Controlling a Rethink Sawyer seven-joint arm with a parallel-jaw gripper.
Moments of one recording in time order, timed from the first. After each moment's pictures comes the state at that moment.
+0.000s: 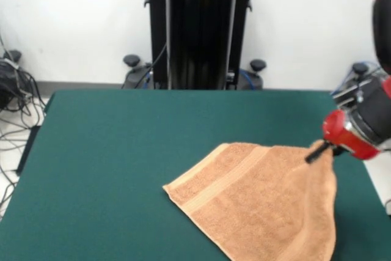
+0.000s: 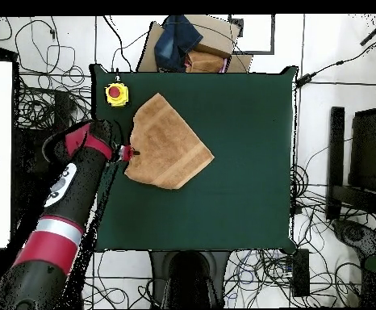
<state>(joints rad) 0.50 0.10 -0.63 0.90 0.20 0.87 2.10</state>
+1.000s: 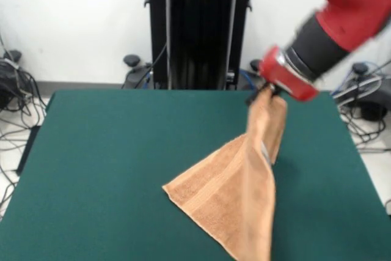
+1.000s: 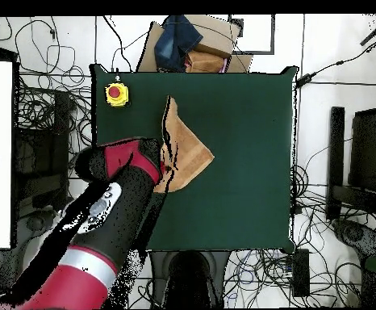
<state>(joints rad) 0.37 -0.29 -0.51 1.34 -0.02 0.75 2.05</state>
